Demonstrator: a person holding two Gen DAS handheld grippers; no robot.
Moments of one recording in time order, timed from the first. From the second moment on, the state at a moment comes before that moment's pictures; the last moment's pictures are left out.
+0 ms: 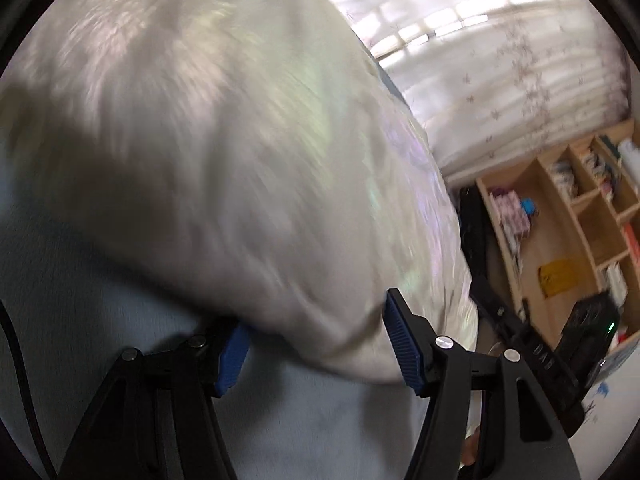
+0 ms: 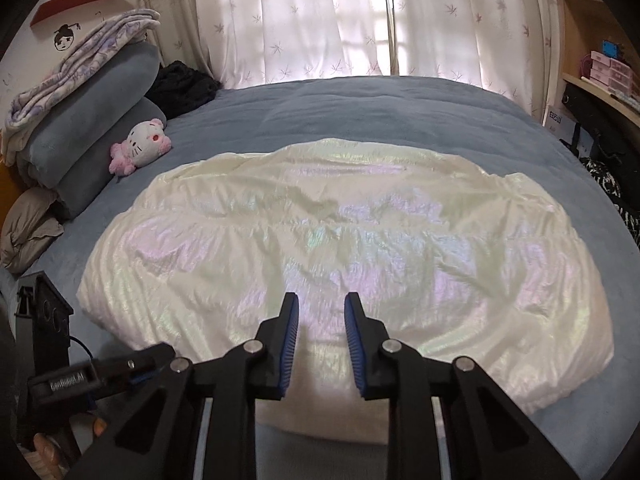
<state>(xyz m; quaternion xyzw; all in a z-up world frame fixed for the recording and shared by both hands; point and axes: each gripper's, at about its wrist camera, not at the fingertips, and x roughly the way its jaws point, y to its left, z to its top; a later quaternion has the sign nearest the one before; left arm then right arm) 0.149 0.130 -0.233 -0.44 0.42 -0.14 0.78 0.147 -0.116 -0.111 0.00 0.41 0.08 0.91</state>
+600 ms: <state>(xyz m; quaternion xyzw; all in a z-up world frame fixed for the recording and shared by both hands) 0.189 0.136 -0.248 -0.46 0.38 -0.14 0.79 0.272 -0.077 -0.142 -0.02 0.37 0.01 0.93</state>
